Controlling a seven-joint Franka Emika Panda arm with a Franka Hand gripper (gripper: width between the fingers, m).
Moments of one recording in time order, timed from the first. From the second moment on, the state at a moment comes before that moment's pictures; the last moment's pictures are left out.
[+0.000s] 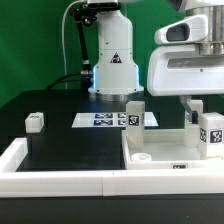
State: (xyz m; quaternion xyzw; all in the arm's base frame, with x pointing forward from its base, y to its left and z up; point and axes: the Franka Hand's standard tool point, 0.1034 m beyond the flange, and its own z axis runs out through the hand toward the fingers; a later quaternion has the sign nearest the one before) arm 0.604 0.120 0.086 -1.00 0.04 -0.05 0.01
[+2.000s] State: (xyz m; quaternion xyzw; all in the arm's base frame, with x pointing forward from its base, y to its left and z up) arm 0.602 0.118 0.084 -0.77 0.64 -0.04 0.05
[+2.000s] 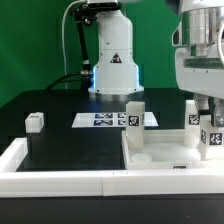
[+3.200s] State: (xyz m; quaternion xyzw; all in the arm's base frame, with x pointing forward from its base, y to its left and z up) arm 0.603 0.121 0.084 -0.98 0.16 -0.06 0.02
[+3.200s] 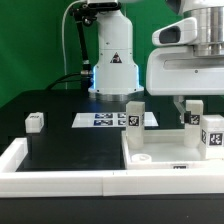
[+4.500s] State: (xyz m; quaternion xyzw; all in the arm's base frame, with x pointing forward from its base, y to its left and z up) arm 0.600 0.120 0.084 -0.95 0.29 -0.06 0.02
